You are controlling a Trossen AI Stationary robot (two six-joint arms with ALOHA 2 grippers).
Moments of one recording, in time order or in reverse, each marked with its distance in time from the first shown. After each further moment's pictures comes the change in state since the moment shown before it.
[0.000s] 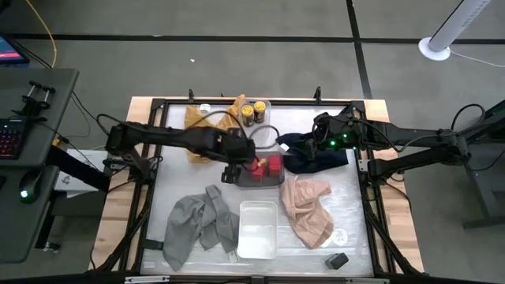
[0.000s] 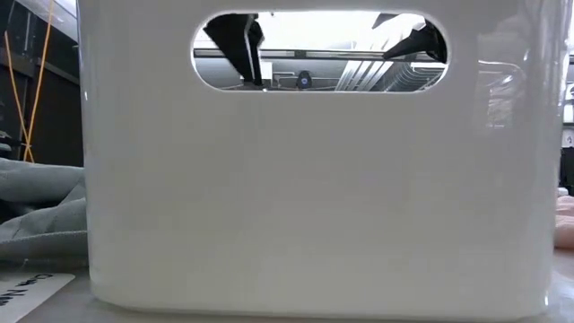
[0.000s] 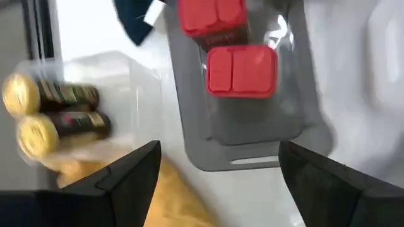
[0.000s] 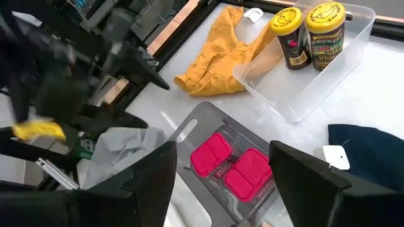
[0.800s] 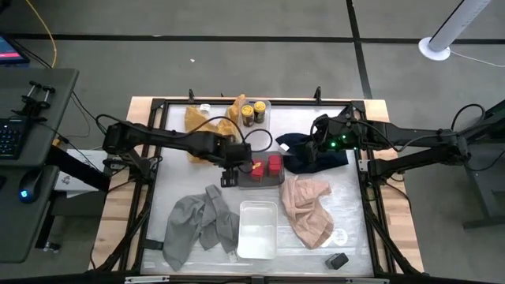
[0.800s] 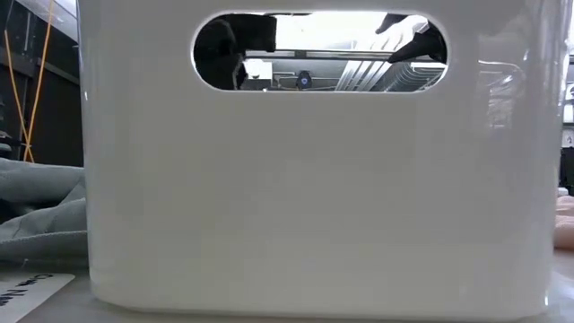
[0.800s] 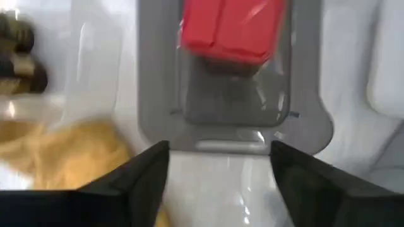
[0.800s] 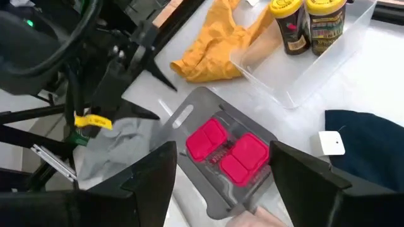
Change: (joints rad) left arm 0.022 -0.028 -0.220 0.125 0.092 -0.171; right arm 0.000 -0.001 0.000 -0.049 -0.029 0.000
